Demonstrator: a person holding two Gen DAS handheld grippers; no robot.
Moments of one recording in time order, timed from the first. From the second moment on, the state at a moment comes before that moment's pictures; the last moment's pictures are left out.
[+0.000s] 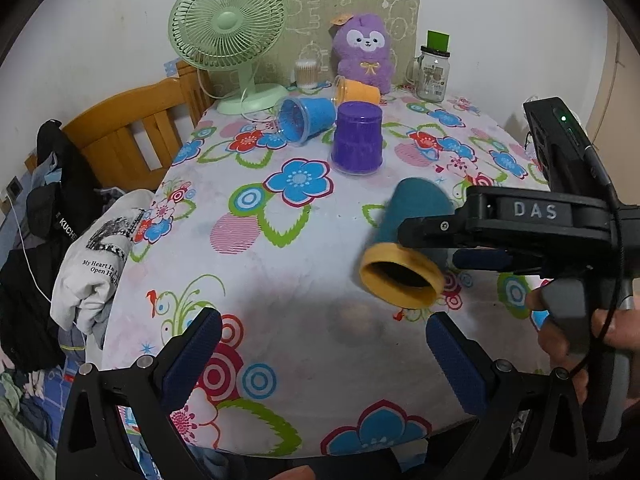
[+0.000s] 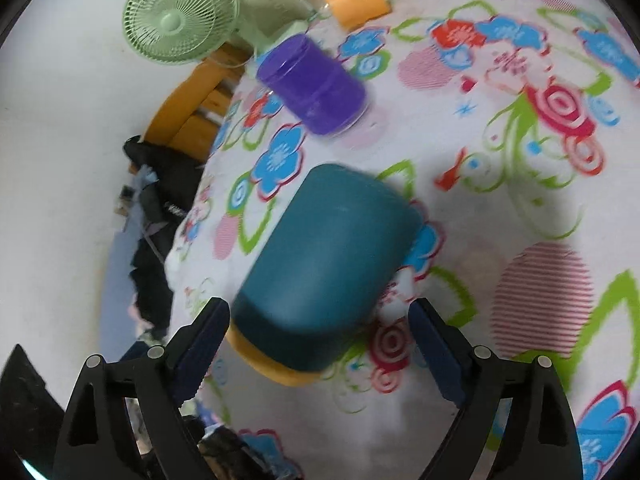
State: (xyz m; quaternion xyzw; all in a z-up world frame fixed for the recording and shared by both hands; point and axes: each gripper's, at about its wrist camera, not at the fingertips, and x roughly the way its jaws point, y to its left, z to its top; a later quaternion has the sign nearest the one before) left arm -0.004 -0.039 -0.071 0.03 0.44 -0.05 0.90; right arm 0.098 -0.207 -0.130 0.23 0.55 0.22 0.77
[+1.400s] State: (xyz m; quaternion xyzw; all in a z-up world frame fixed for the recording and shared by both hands) left arm 0.131 -0.126 -0.108 0.17 0.56 -0.16 0.80; right arm 0.059 -0.293 -0.093 0.21 0.44 0.17 0.86
